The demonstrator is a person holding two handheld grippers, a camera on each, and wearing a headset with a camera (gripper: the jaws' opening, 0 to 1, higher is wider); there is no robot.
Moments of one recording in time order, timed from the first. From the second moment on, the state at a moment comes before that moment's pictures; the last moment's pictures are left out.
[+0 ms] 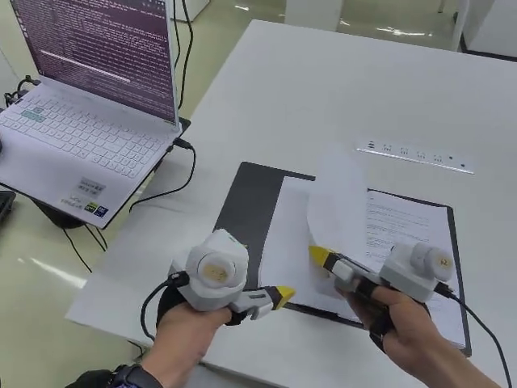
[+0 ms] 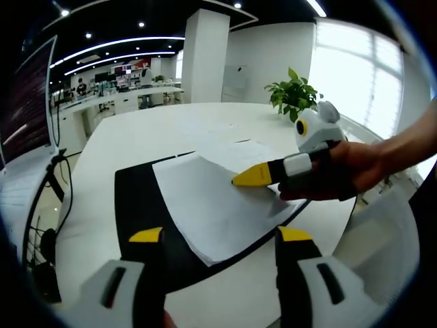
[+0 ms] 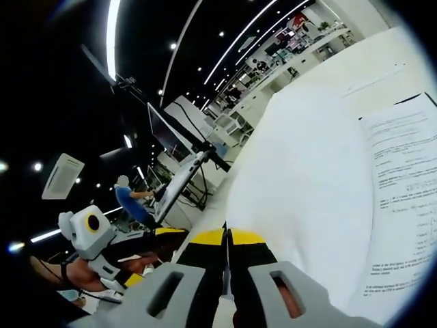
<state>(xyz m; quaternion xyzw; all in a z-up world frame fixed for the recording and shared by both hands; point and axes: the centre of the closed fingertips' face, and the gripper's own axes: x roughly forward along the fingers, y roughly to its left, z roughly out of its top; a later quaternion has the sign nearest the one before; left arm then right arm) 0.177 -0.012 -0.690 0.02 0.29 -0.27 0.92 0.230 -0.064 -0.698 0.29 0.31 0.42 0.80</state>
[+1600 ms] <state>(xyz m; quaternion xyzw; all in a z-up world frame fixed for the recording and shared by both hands) 0.171 0.038 -0.697 -0.01 0.30 -0.24 0.92 0.221 -0.012 -0.788 0.31 0.42 0.32 0.79</state>
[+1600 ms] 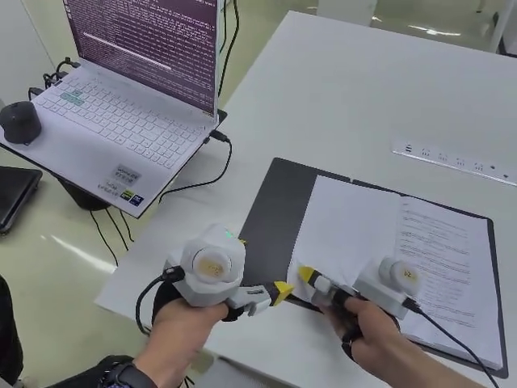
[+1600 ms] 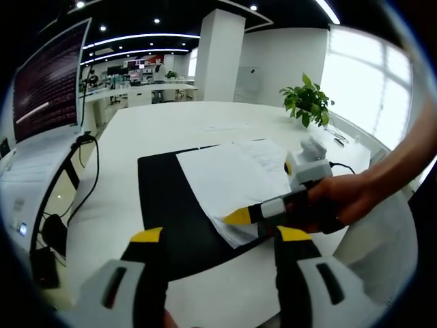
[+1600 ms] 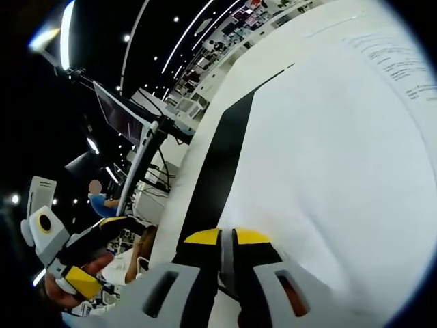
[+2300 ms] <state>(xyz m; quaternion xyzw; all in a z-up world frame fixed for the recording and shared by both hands) 0.169 0.017 -0.723 -0.02 0.34 -0.30 0.89 0.174 -0.069 -0.736 0.24 0.37 0.40 0.80</state>
